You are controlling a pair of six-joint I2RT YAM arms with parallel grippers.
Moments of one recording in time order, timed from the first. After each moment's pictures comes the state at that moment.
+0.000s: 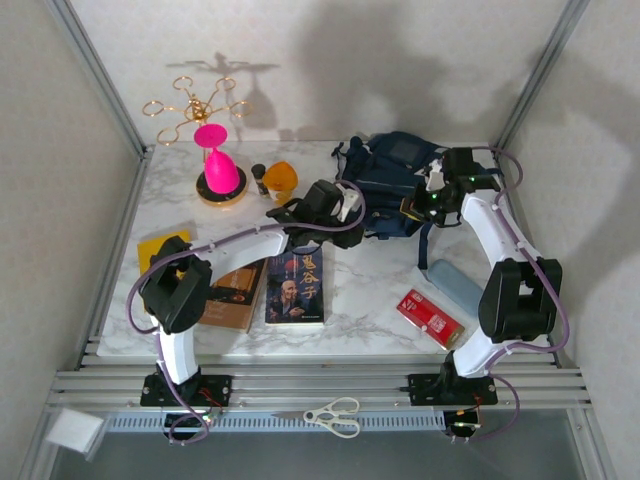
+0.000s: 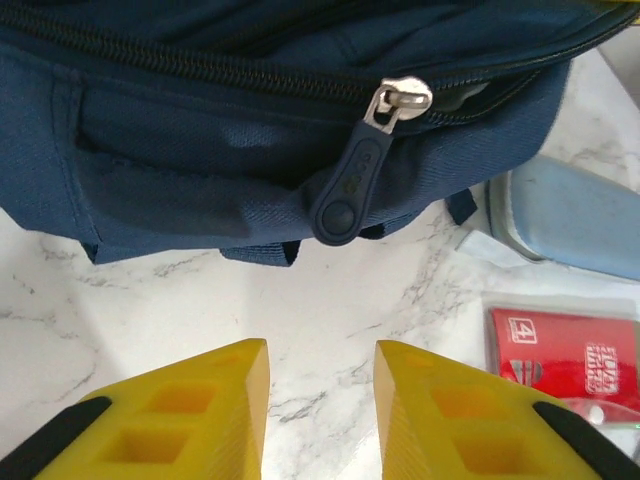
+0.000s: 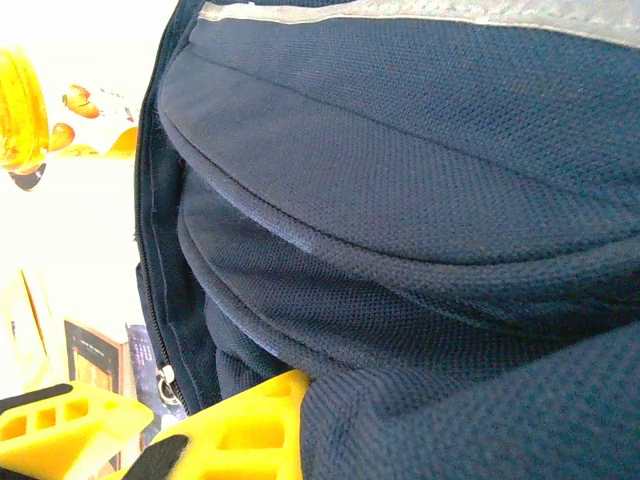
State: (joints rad) left arm -0.72 1.87 1.42 -0.28 0.25 -0.30; right arm 0.09 1.64 1.38 -0.80 -0.47 0.38
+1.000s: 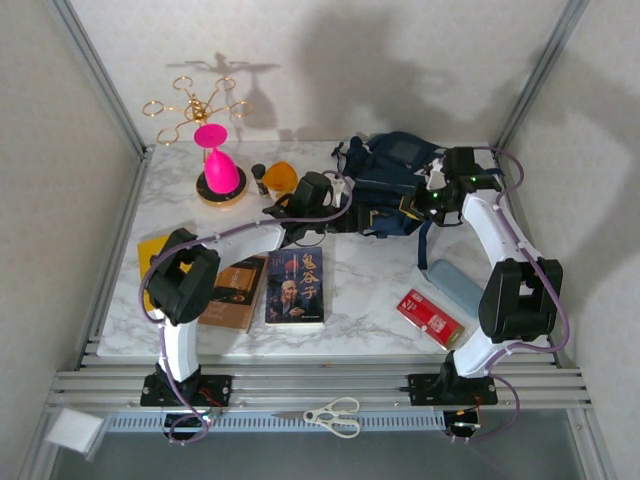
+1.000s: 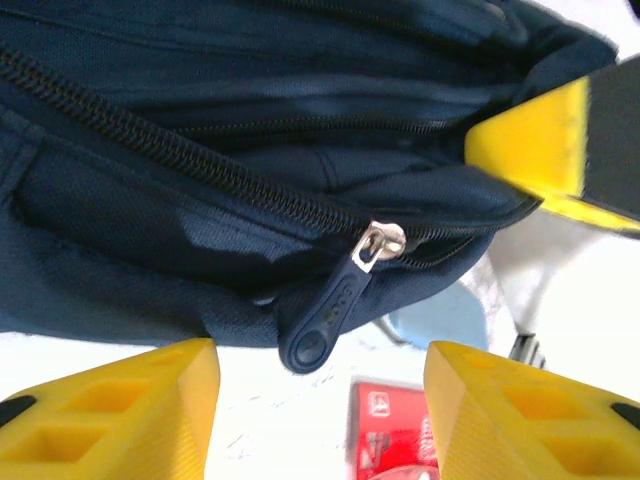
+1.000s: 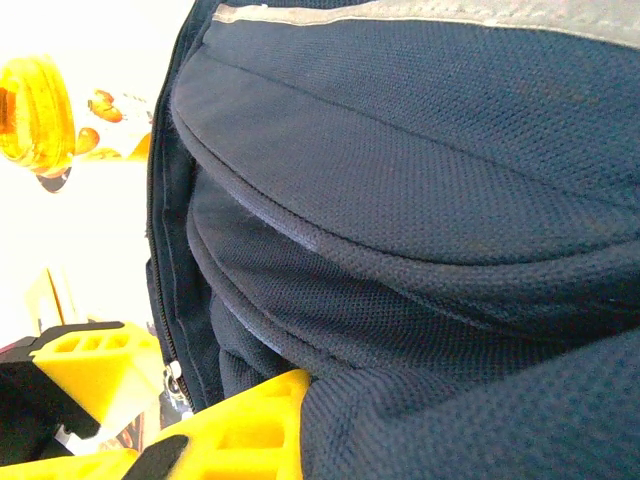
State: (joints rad) left arm -0.66 1.94 1.39 0.01 0.46 -0.69; right arm 0.08 1.64 1.38 -0.79 -0.51 0.40
